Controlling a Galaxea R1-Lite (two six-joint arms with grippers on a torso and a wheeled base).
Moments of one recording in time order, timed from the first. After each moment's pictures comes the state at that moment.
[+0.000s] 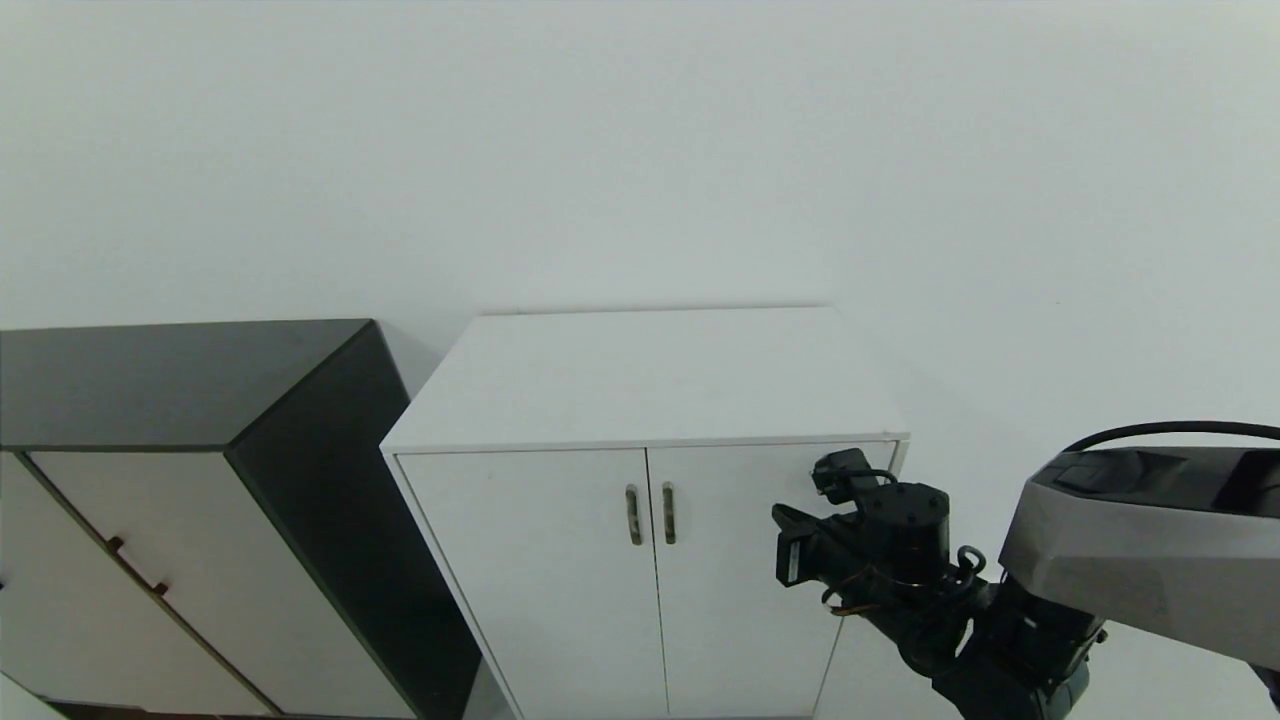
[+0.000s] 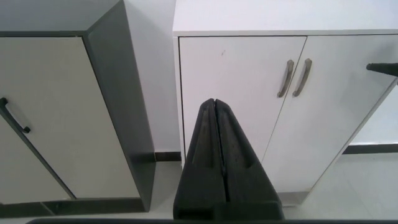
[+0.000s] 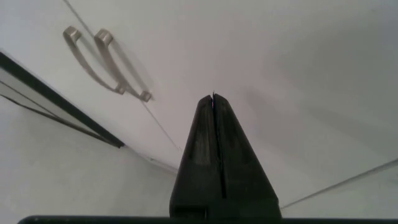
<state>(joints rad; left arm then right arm) 0.00 0.00 0.00 0.00 0.00 -0.01 0.64 2.28 -0.69 -1.37 -0.15 0.19</state>
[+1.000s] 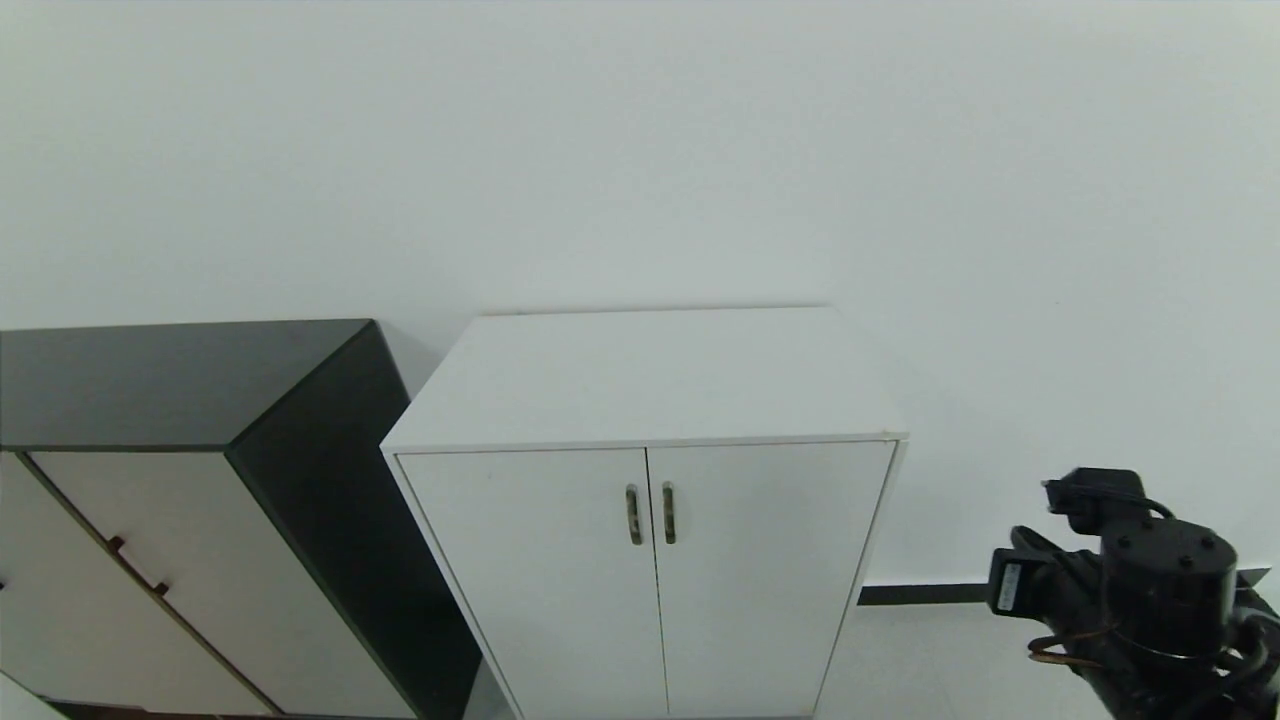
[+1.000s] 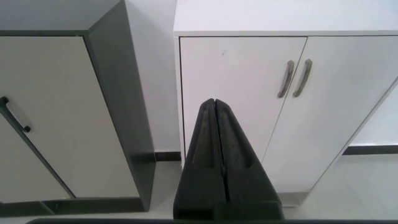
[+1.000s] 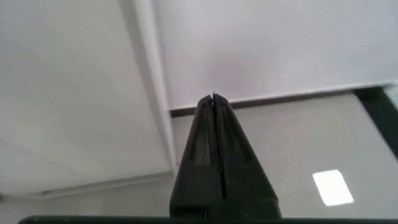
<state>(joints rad) 0.00 0.00 0.00 0.00 0.01 -0.01 0.50 1.85 -0.16 -1.37 -0.66 0.18</state>
